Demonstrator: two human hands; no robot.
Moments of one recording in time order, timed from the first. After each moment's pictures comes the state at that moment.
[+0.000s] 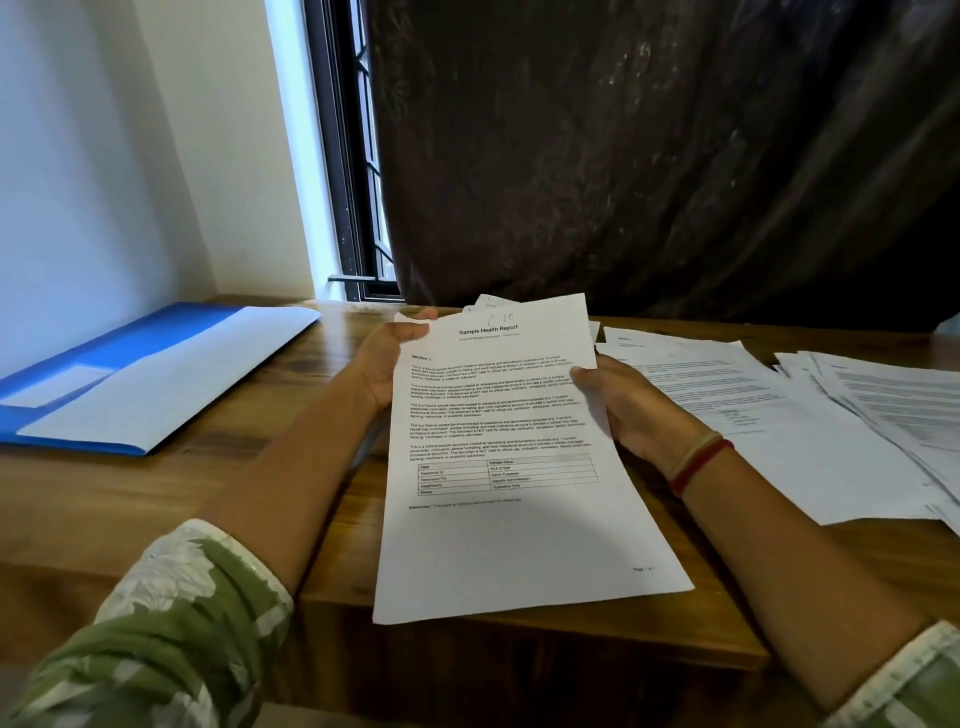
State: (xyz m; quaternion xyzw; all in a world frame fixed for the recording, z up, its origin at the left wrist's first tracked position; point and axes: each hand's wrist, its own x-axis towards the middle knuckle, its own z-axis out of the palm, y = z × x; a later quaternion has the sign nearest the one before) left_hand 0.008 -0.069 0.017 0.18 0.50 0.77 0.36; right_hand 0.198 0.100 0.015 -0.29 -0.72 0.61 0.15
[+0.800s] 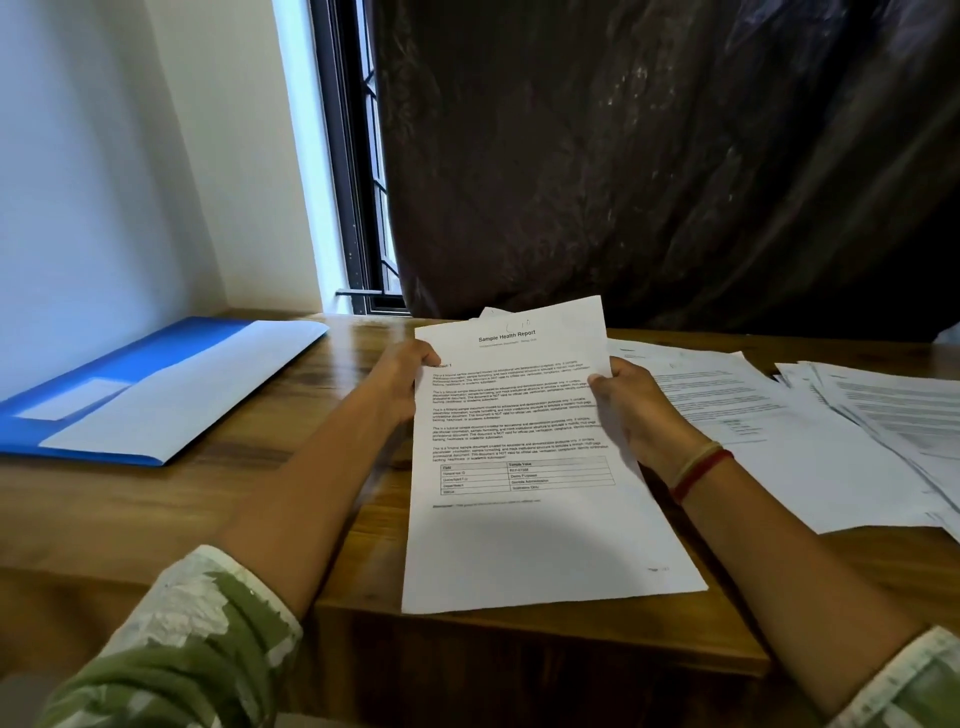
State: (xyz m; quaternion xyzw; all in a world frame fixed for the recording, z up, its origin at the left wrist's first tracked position) left_hand 0.042 -0.076 0.032 0.13 0.63 0.71 0.29; right_hand 0.198 0.100 0.012 -0.30 -0.67 0.63 0.25
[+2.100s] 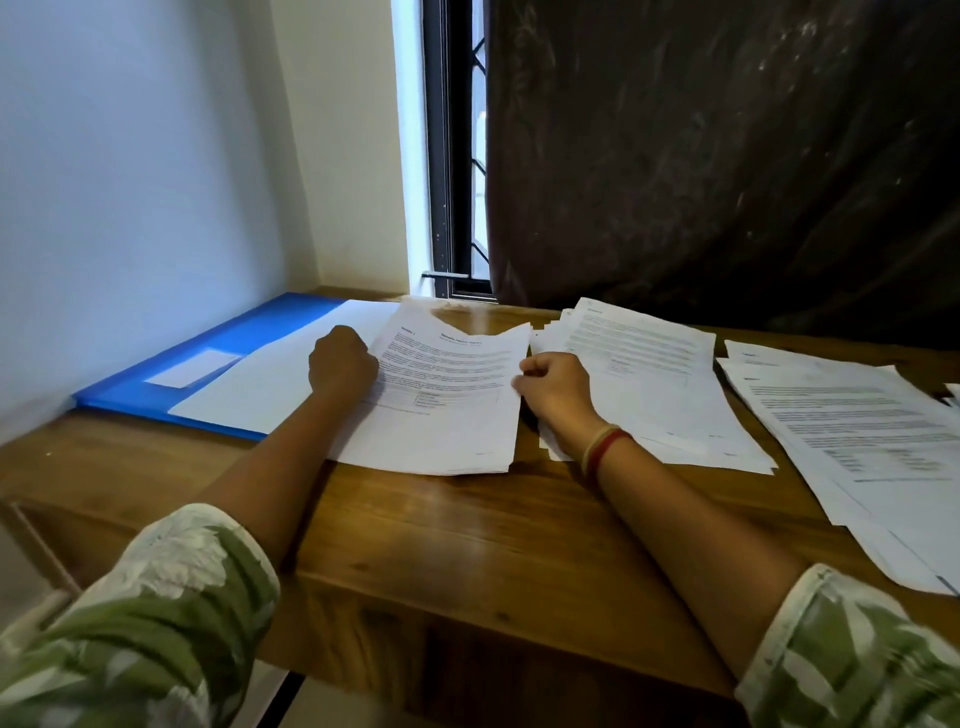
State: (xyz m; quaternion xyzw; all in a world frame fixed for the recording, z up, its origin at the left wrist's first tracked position) left_hand -0.087 -0.194 -0.007 0.07 0.93 0.33 -0.15; right_hand 0.060 -0.019 -0.008 -0.24 -0.79 0.51 0.25
